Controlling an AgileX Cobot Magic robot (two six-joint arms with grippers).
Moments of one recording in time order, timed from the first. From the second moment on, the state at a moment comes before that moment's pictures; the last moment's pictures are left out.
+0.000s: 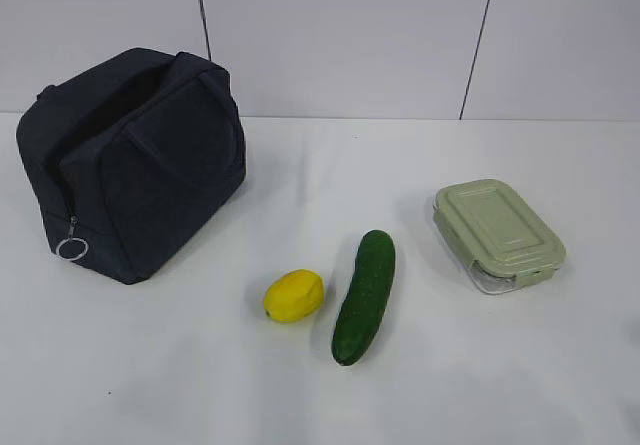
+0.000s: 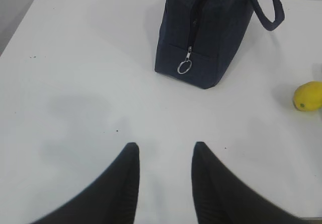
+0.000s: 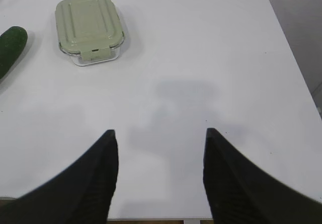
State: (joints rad) left arm -0.05 0.01 -0.53 -0.06 1.09 -0.04; right arm 0.01 -0.02 -0.50 -0.08 1.14 -0.02
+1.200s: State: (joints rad) left arm -0.05 0.01 -0.53 -0.06 1.09 -0.04; right arm 0.01 -0.02 -0.50 -0.08 1.14 -0.02
